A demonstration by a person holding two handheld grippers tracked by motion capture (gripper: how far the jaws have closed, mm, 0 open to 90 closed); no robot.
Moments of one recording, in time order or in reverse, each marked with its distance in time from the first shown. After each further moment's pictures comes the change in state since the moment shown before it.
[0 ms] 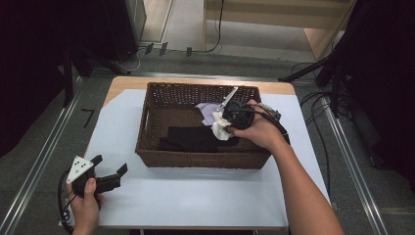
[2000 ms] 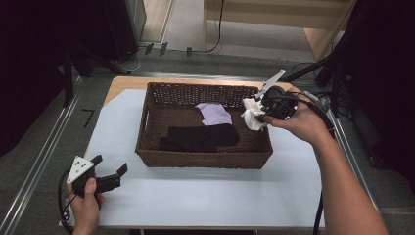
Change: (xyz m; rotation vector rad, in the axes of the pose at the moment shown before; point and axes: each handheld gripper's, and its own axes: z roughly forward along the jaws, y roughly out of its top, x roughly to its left) left arm 0.000 0.000 0.000 0.001 0.007 0.000; right arm -0.037 -0.052 -0.094 -0.044 -0.058 0.062
